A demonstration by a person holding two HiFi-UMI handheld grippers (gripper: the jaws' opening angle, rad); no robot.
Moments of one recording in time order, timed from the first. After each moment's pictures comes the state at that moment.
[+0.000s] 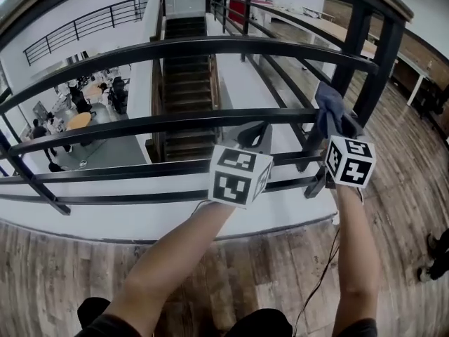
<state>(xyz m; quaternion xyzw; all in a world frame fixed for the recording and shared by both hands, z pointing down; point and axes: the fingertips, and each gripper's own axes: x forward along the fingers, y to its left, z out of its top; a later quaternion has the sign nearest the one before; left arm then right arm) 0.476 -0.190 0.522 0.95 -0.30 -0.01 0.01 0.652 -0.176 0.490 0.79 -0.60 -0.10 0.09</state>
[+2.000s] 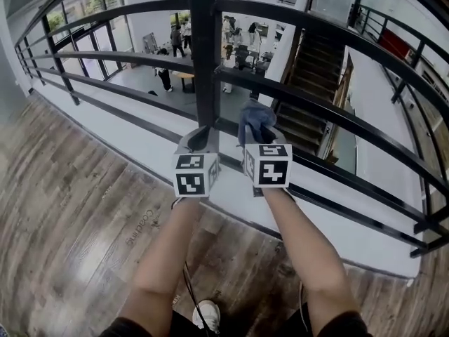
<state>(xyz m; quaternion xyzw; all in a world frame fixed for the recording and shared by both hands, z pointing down) -0.429 -0.312 0.681 0.72 -0.69 0.03 0.04 -0.329 -0.355 0.673 0.45 -0.89 0.02 0.10</state>
